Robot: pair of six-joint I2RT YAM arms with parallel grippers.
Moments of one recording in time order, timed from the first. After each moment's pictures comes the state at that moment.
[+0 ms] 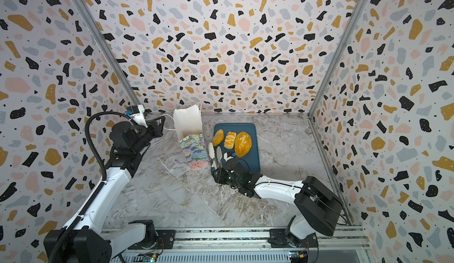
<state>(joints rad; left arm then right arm) 0.00 1.13 0.94 0.10 0.35 -0.46 0.95 1.49 0.74 0.20 -0.05 0.95</state>
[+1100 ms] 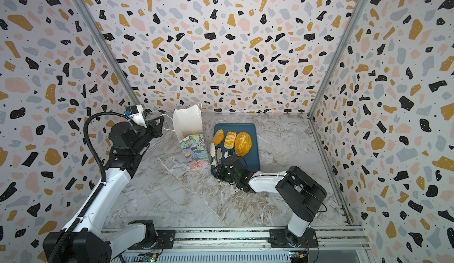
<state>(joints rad) 0.00 1.12 0.94 0.09 0.33 -0.46 0.87 1.69 0.78 0.35 -0.16 1.05</state>
